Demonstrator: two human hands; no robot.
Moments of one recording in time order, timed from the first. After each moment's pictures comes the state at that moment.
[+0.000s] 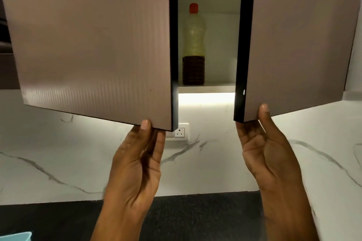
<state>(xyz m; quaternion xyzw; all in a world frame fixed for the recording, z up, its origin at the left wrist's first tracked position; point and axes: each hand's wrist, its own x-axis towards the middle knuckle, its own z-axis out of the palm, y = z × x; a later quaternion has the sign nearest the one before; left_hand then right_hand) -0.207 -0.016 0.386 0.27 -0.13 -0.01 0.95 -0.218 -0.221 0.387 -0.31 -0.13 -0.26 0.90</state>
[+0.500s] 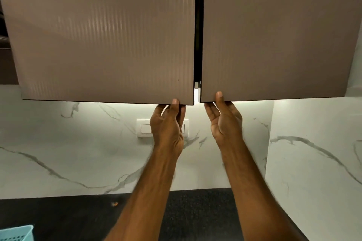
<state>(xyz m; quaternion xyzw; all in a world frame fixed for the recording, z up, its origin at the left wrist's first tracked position) -0.112 -0.090 0.397 0.32 -0.12 0.07 0.94 -0.110 -0.205 0.397 -0.33 -0.09 -0.30 0.89</state>
